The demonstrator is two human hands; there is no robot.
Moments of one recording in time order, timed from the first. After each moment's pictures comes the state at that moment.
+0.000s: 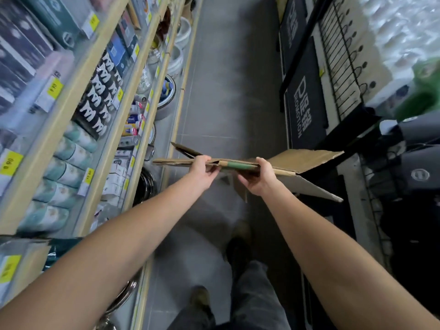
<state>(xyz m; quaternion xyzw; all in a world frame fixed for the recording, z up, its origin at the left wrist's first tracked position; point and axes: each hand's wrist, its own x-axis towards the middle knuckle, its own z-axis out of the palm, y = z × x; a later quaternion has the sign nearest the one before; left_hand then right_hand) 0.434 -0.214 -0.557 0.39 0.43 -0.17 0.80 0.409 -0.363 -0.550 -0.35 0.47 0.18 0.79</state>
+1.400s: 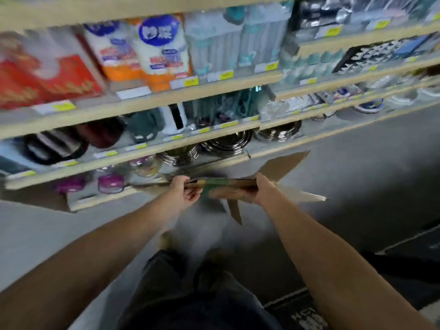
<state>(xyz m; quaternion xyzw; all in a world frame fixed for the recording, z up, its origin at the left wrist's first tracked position) -0.215 -0.129 -0.572 0.11 0.64 0.16 0.74 -0.012 -0.207 -0.573 -0.72 0.18 0.52 0.43</state>
